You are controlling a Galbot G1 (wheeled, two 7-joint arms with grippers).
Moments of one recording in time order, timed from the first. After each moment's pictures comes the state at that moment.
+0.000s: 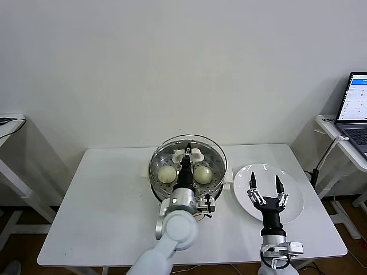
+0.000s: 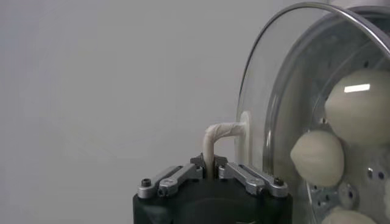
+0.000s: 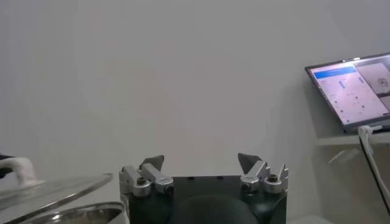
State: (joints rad) left arm 0.95 -1.52 0.13 -1.79 1.57 0.57 0.25; right arm -1.49 1.41 0.55 1.91 0.35 0.38 0.07
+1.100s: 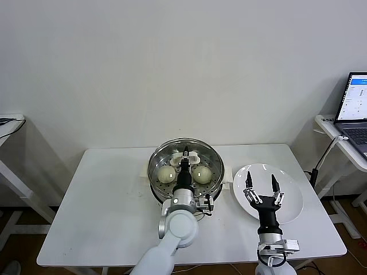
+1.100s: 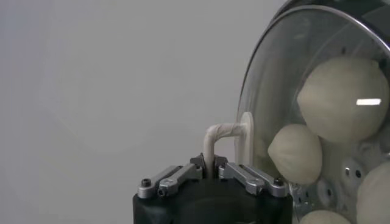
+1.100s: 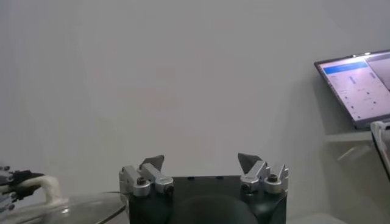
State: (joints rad) left arm 0.96 -1.55 0.10 -1.72 1.60 0.58 0.22; right arm -1.46 1.40 0.53 1.88 0.34 0.38 0.06
